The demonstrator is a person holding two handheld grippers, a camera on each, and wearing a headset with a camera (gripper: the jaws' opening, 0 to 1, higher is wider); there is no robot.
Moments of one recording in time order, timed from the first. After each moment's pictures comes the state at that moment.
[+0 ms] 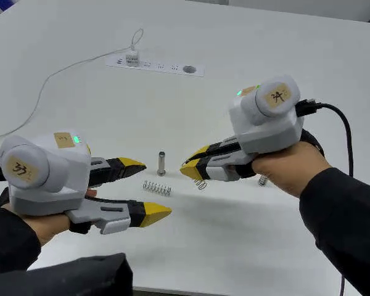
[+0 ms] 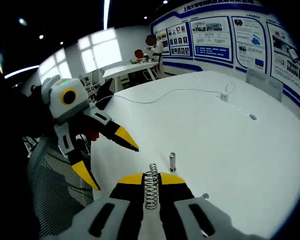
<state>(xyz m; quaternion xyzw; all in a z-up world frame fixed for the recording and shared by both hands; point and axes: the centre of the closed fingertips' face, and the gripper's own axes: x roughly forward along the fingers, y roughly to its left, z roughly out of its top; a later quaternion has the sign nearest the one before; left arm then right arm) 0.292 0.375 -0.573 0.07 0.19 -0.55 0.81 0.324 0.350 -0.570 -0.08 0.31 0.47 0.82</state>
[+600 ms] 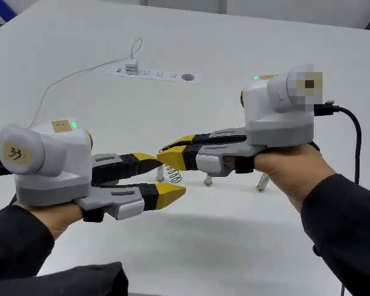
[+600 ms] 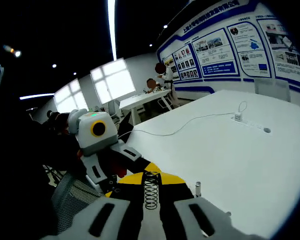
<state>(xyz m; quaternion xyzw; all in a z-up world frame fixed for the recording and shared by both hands) 0.295 0.355 -0.538 -0.01 0.17 -0.55 0.82 0.307 0.384 -0.512 0.03 0.23 0.53 0.81</state>
